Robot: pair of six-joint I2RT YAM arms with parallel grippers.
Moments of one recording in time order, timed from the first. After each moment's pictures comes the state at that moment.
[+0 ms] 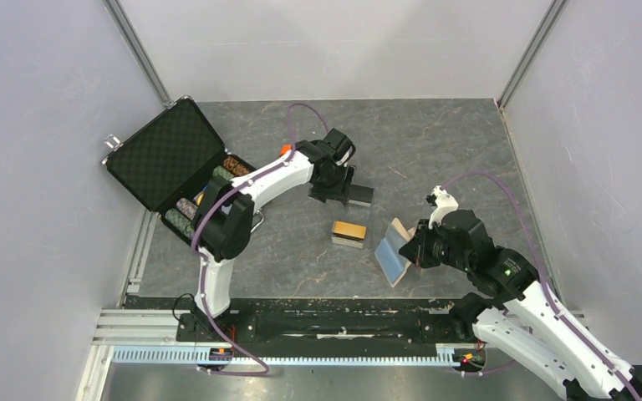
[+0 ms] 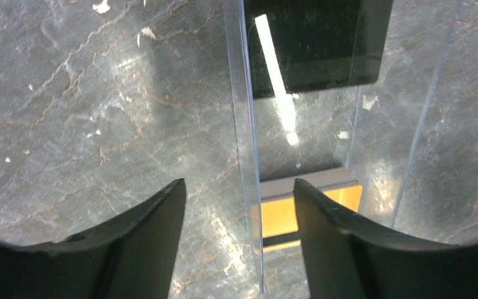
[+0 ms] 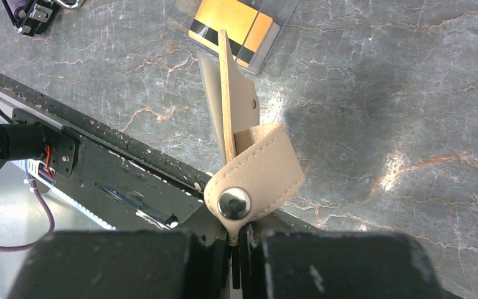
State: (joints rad) left arm -0.70 2.05 1.67 -0.79 0.03 -0.42; right arm 0.65 0.61 0.70 -0.76 -0.07 0.55
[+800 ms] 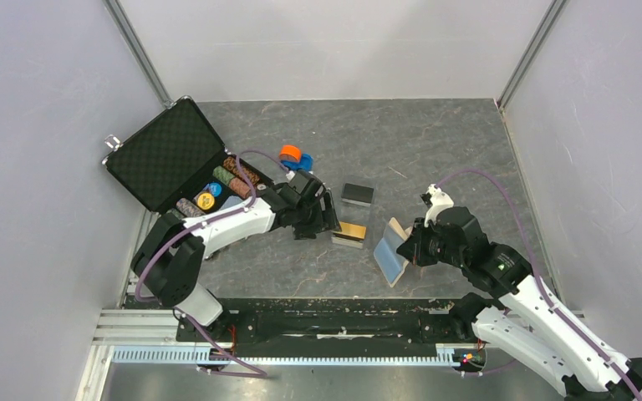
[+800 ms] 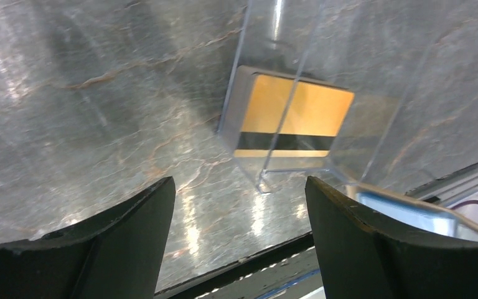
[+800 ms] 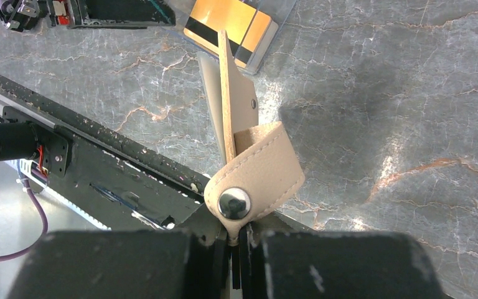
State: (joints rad) left arm -0.73 1.57 0.98 -0.44 0.09 -0.87; right arm 0.65 0.65 0.70 -0.74 -0.07 0.54
